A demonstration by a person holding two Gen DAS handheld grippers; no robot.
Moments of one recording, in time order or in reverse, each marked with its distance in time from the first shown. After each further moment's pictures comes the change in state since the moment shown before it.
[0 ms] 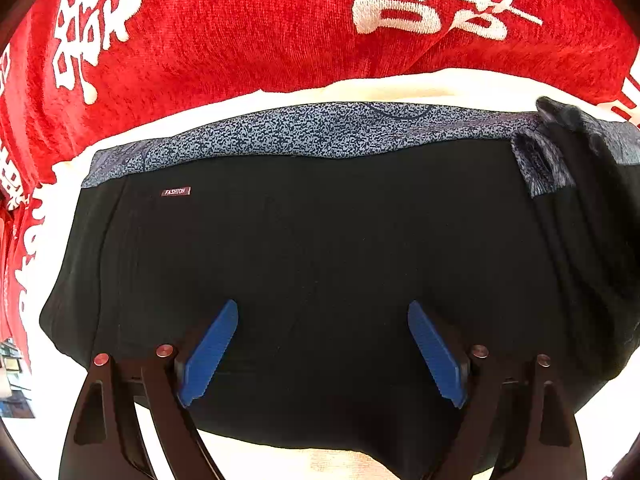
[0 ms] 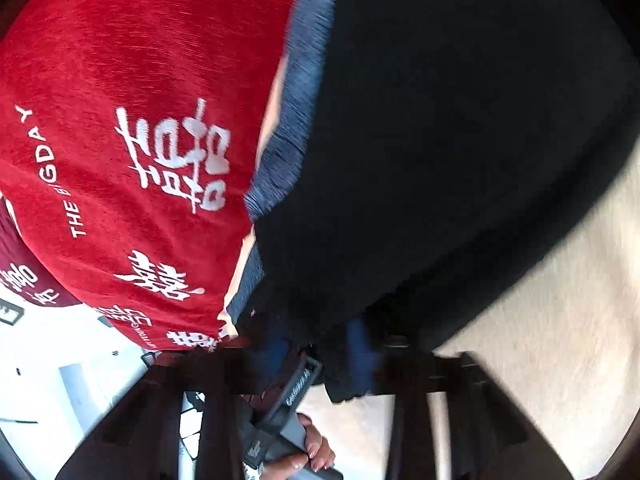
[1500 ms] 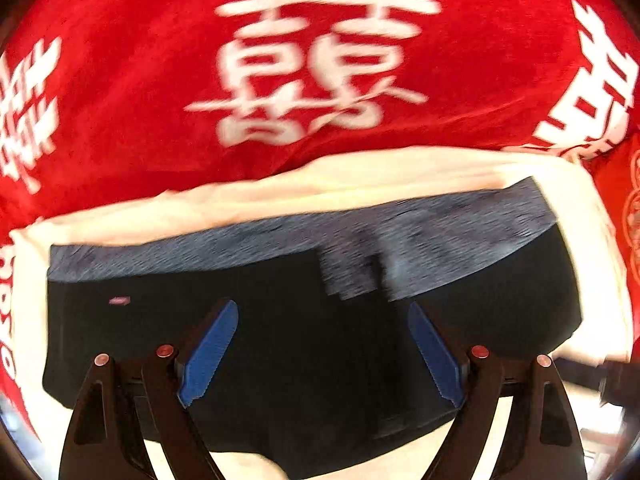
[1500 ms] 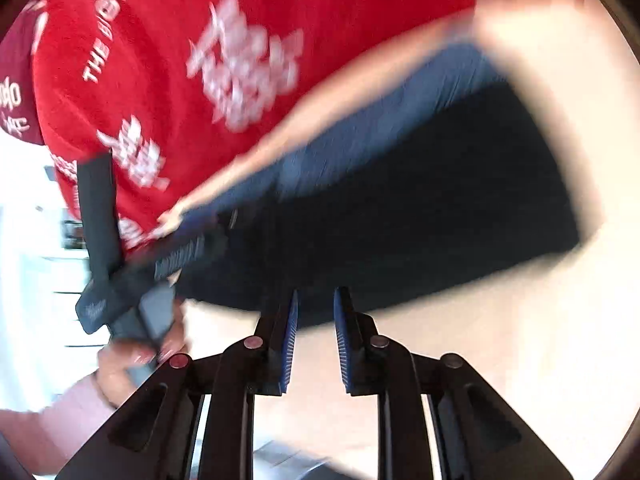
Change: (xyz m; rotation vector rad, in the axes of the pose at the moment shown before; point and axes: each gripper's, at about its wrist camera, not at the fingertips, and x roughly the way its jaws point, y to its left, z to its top) left arm -0.070 -0.060 0.081 0.081 -0.005 -0.242; right arm -0.074 0.045 -0.004 -0.542 0.091 -0.264
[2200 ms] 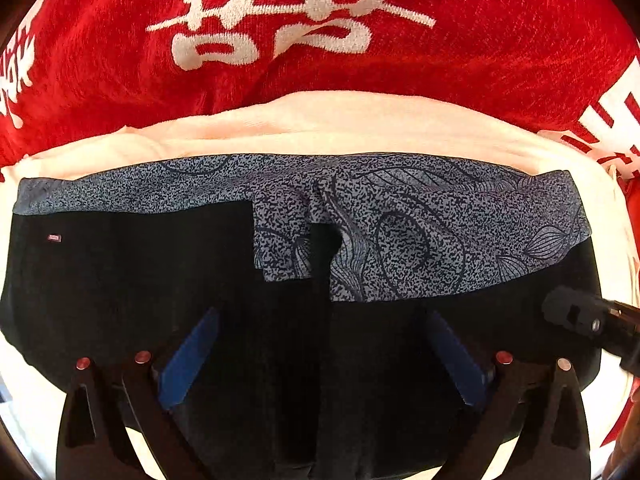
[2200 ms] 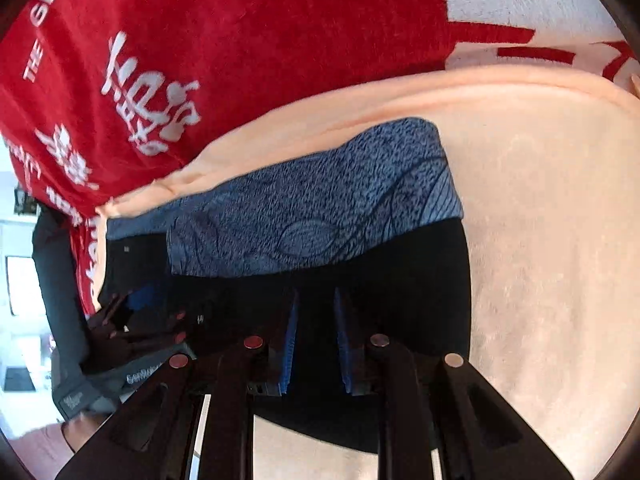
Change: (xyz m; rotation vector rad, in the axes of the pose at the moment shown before) left arm 0.058 -0.034 -0.008 -0.162 0.094 0.072; right arm 0.032 -0.053 0.077 -0.122 0.122 -0.163
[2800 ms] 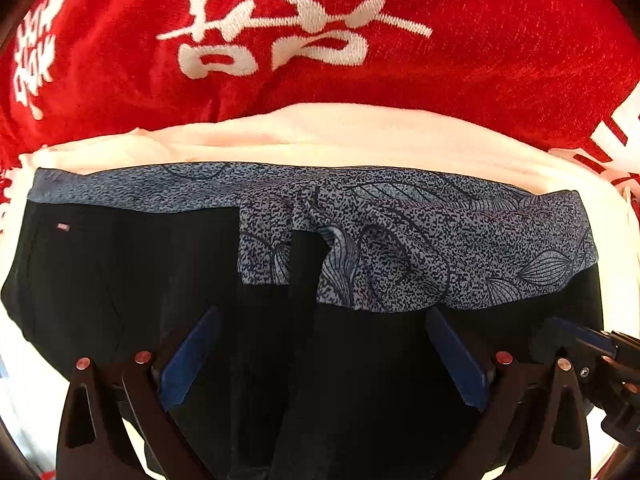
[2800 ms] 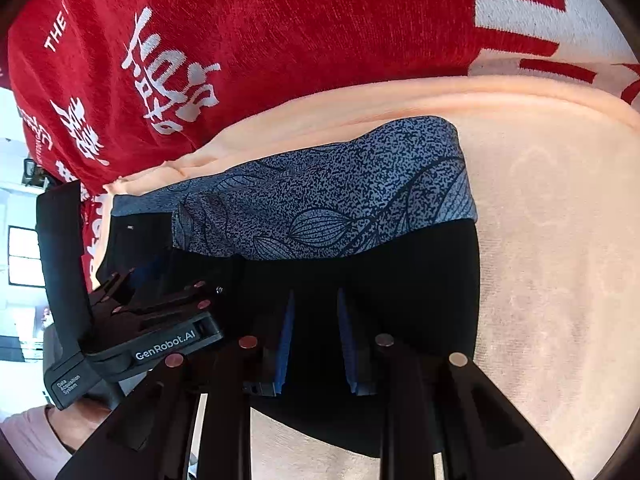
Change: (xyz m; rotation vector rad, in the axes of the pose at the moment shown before) left arm 0.004 -0.063 0.008 -0.069 -0.065 0.077; right arm 0.009 0.003 0.000 -0.074 -0.006 0.034
